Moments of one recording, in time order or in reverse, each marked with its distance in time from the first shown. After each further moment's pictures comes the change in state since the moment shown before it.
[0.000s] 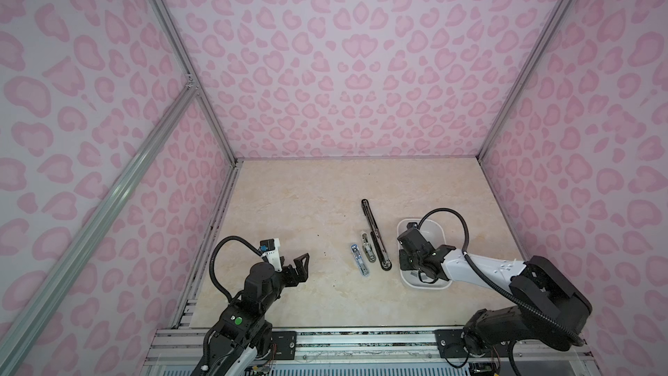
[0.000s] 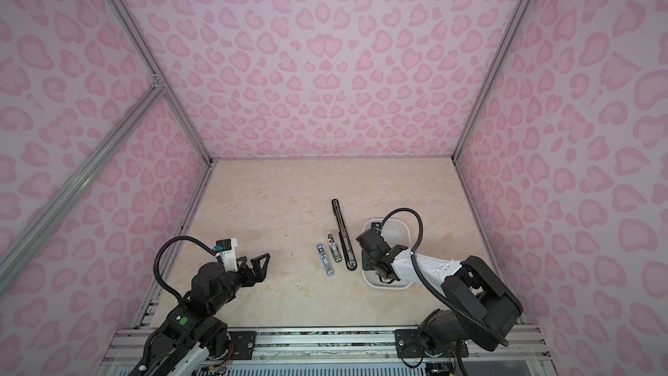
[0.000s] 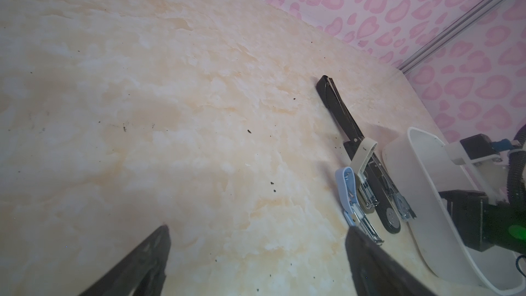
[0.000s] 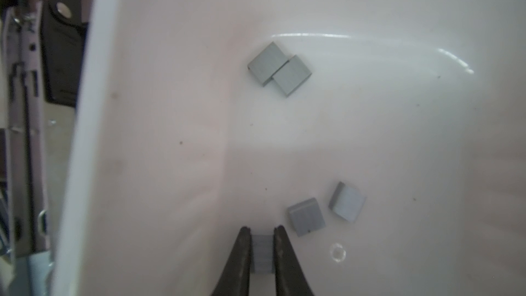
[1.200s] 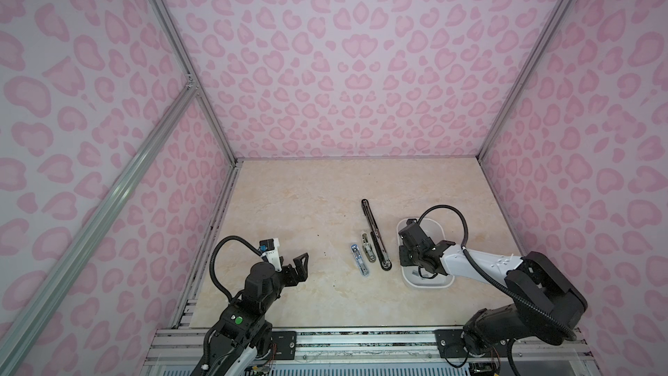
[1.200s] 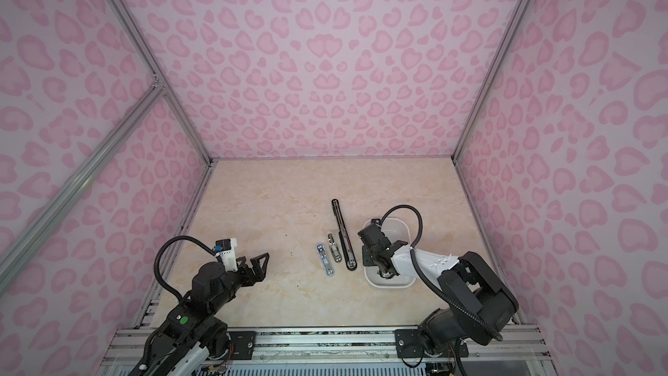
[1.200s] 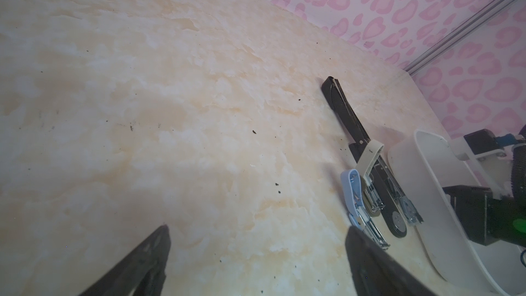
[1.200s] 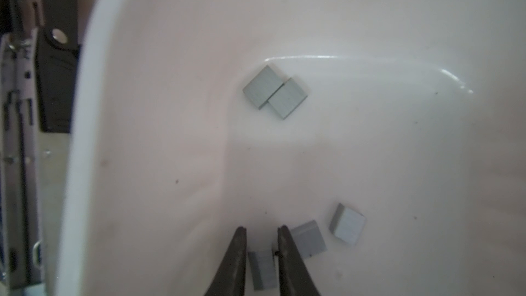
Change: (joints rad) left arm 0.000 0.008 0.000 0.000 -0.018 -0.003; right arm -0.036 0.031 0.037 -0.002 -0.039 -0.045
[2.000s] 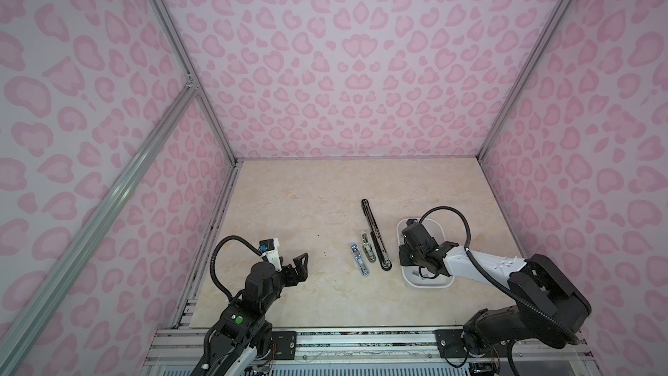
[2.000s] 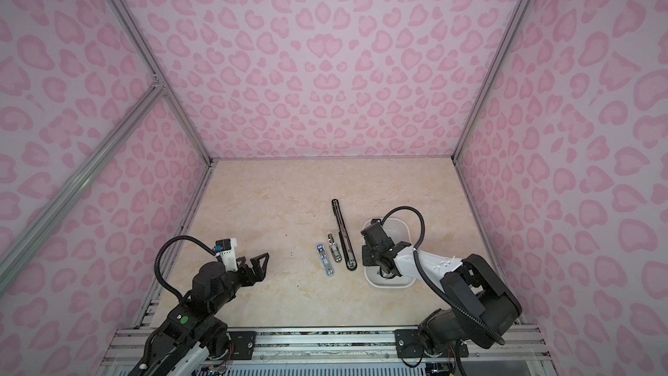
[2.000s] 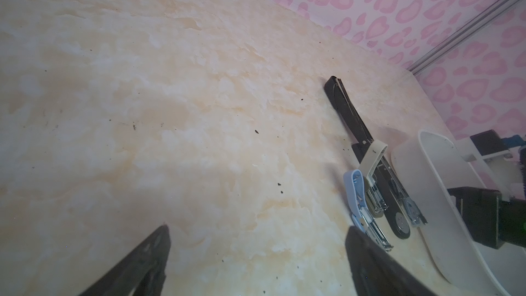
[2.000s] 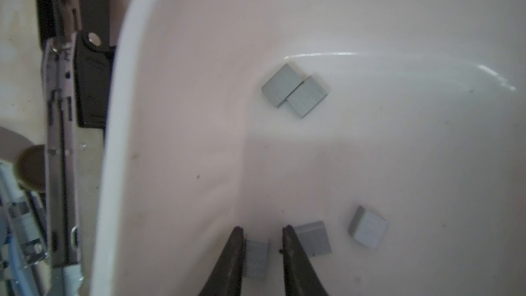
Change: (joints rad) left arm 0.000 0.008 0.000 0.000 -0.008 -0.001; right arm -0.032 -0.024 -0.024 0.040 -0.074 -0.009
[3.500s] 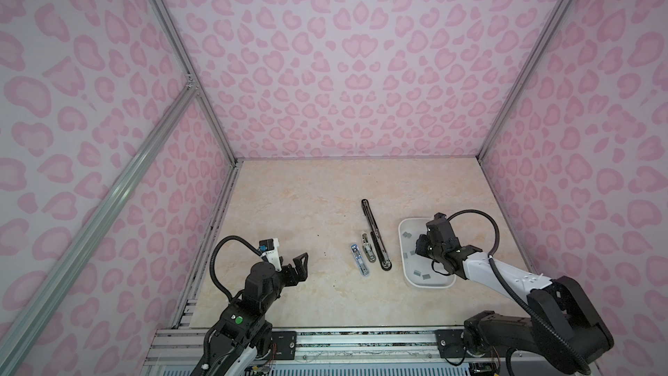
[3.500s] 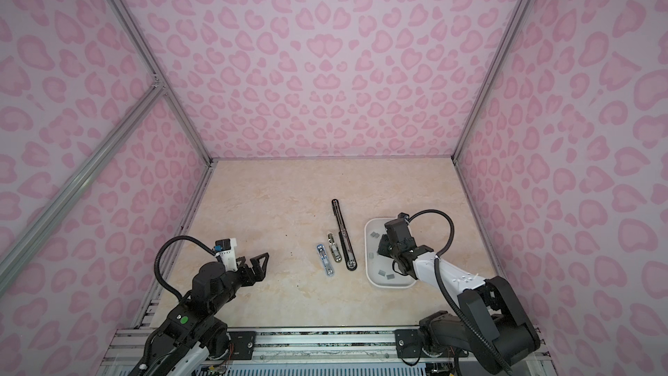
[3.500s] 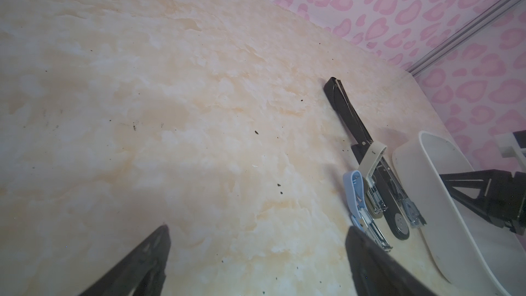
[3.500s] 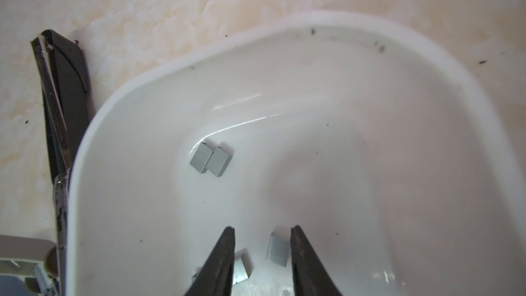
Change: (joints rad) left arm 0.000 -0.002 0.000 0.000 -0.001 -0.003; right arm -0.187 -0.198 -0.096 0.077 -0.010 0.106
